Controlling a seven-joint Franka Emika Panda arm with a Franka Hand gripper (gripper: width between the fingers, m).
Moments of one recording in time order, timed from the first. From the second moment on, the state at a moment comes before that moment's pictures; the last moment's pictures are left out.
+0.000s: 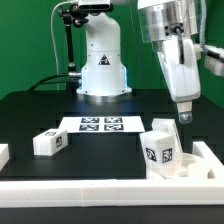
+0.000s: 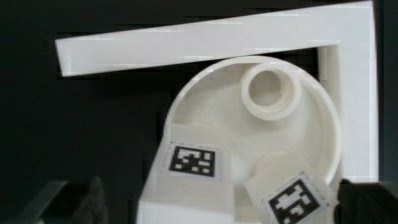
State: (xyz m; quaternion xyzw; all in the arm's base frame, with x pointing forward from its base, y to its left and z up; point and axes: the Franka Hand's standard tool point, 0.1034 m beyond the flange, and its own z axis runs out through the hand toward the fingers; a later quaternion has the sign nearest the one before) arm 0.602 0.090 0.106 -0.66 0.75 0.05 0.07
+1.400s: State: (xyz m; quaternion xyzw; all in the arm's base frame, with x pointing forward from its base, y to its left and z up) arm 0.603 0.089 0.110 -1.00 0.05 0.01 0.04
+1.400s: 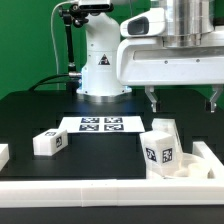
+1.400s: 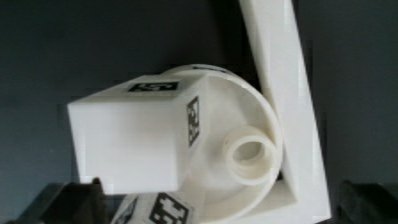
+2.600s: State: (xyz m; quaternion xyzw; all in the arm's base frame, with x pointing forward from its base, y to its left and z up) arm 0.603 0.075 0.104 -0.92 -0.40 -0.02 0.00
